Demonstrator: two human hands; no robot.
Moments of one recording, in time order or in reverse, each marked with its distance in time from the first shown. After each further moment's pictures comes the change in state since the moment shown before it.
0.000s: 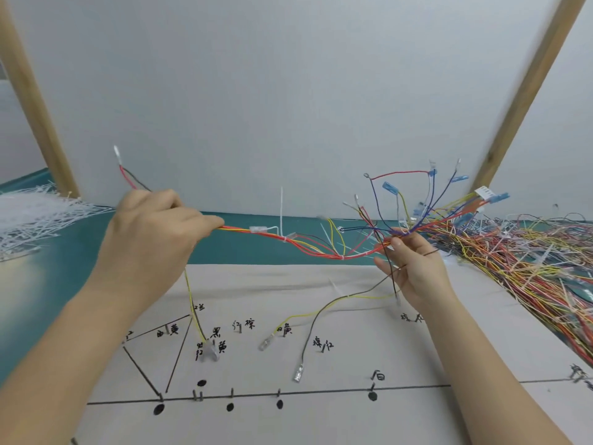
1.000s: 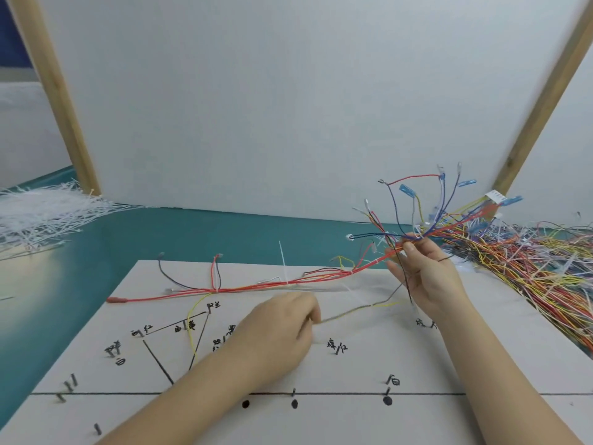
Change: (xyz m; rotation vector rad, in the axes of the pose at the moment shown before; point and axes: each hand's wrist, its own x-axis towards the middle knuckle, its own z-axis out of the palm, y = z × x) left_hand -0.026 0.113 0.029 -0.731 -0.530 -0.220; right_hand -0.001 0.002 0.004 0.037 -0.038 0.057
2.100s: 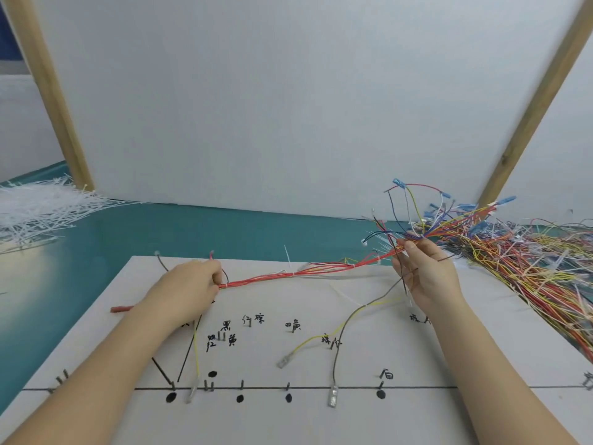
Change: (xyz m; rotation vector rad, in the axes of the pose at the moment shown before) left_hand 0.006 -0.114 -0.035 0.306 -0.099 -0.482; right_hand -0.002 0.001 -0.002 0.005 0.163 -0.026
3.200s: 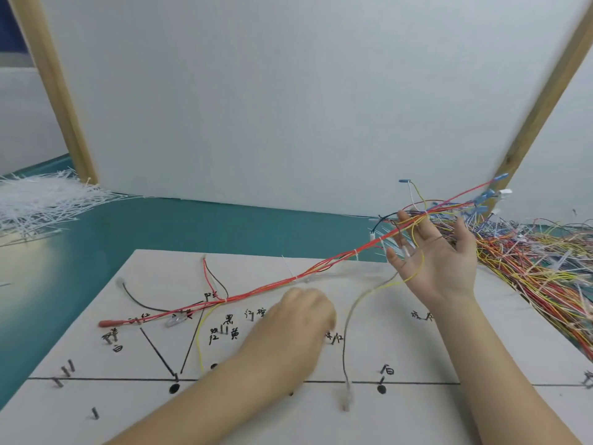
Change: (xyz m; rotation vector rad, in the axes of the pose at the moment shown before) left_hand -0.076 0.122 0.006 -0.177 0.033 0.488; right_hand -0.011 -0.020 0.006 0.316 -0.345 0.117
